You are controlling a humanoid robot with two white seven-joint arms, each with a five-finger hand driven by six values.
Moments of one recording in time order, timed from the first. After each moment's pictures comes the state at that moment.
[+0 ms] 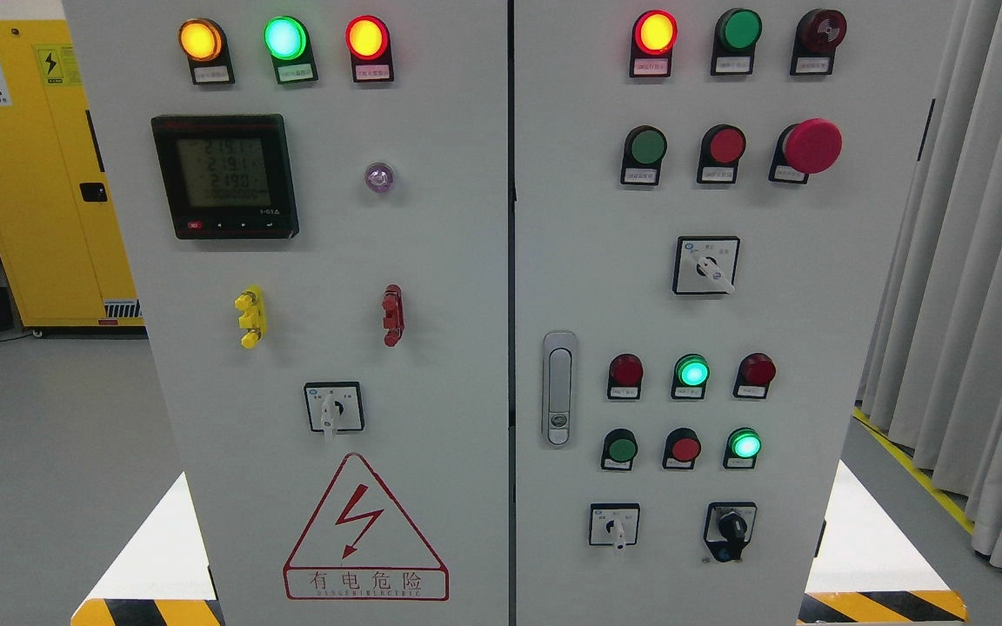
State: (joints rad) left arm 0.07 -0.06 0.07 -0.19 -0.05 -0.14 -0.12; right arm 0.12 0.12 0.05 -0.13 0.00 -0.09 -0.24
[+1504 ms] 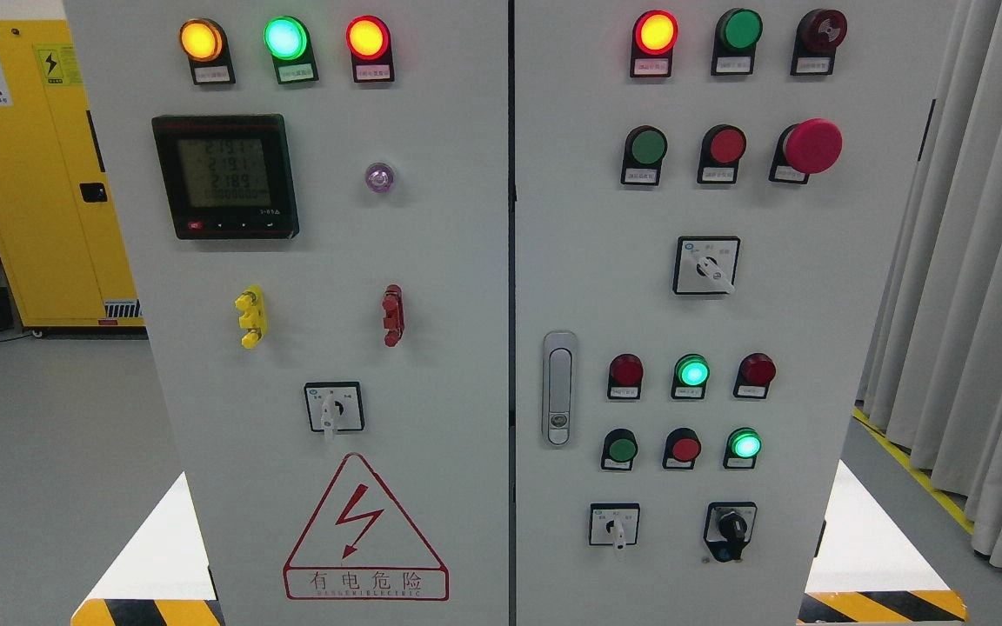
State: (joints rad) left arm 0.28 -0.03 0.08 -0.85 -0.05 -0.34 0.02; right arm 0.12 0.12 0.05 -0.13 0.00 -0.09 -0.24
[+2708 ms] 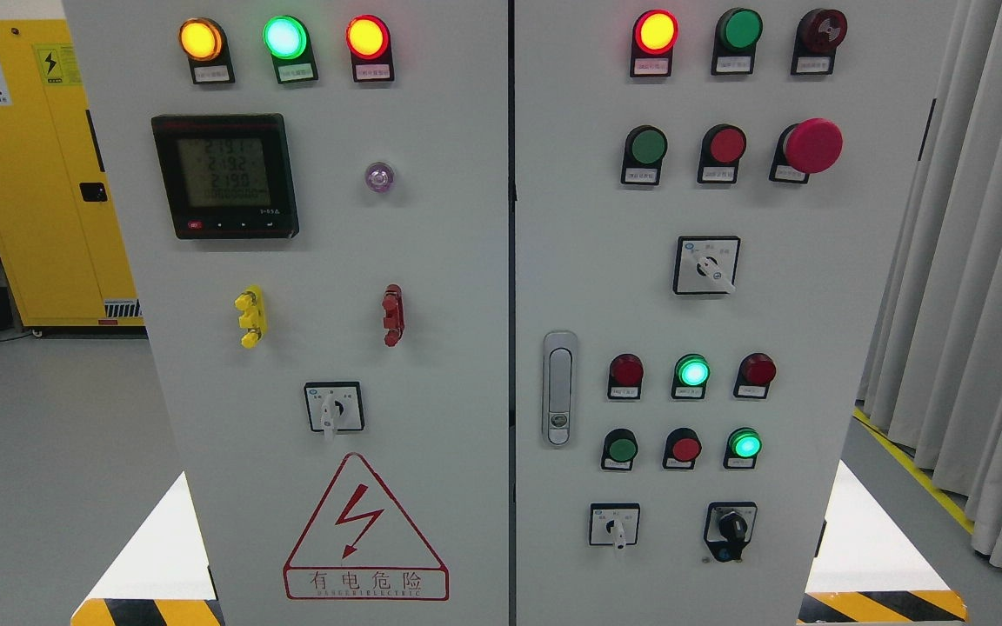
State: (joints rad) left arm 0.37 0.00 0.06 -1.78 -0.05 -0.36 0.13; right arm 0.12 0.12 0.05 -0.13 0.00 -0.09 -0.24
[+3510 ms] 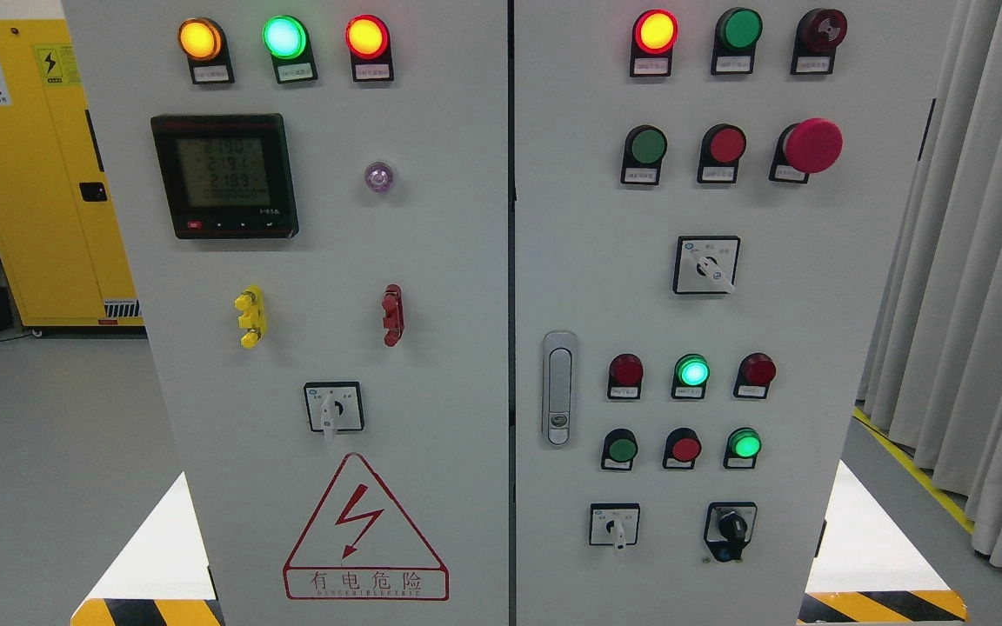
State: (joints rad) left arm 0.19 -0.04 0.02 -1.99 -0.09 -0.10 0.22; right arm 0.12 0.12 0.05 -0.13 0.00 -0.09 -0.24
